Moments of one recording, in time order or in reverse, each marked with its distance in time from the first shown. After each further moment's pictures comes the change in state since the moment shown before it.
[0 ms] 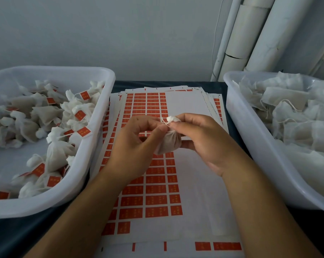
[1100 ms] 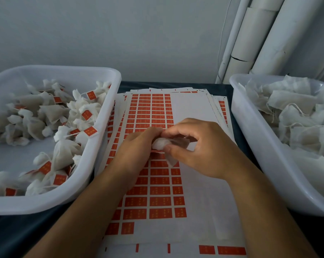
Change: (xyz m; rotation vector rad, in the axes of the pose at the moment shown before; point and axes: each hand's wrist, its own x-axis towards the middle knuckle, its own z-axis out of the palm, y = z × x) left_hand -0.002 -0.002 -0.007 0.016 -0.130 -0.459; right_hand -0.007 0.000 0.000 -0.521 -0.075 -0.385
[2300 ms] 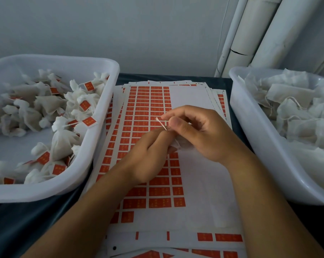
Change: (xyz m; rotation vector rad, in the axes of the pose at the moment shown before) left_hand -0.014 0.000 0.013 0.001 -0.253 0.397; right_hand 0.004 0.012 -0.001 0.332 0.009 0.044
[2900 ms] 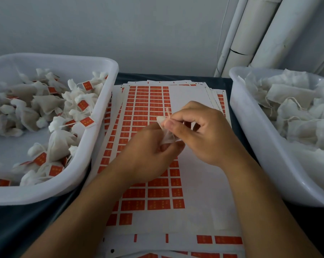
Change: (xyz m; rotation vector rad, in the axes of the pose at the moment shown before) left_hand 0.006 -0.007 -0.006 0.364 0.030 0.056; right_hand -0.001 -0.009 0.007 -0.277 0.154 -0.117
